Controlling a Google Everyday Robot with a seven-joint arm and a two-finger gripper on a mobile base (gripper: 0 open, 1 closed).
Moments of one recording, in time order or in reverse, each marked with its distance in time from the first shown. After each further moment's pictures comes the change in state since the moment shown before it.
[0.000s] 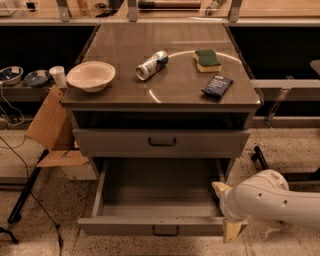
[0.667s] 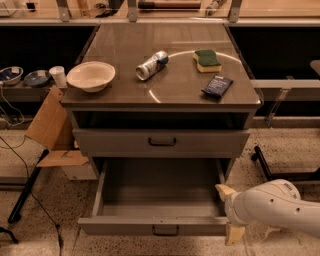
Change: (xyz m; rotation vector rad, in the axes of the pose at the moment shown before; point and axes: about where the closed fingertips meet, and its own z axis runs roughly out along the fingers) arm 0.010 0.010 0.005 0.036 -0.062 0.024
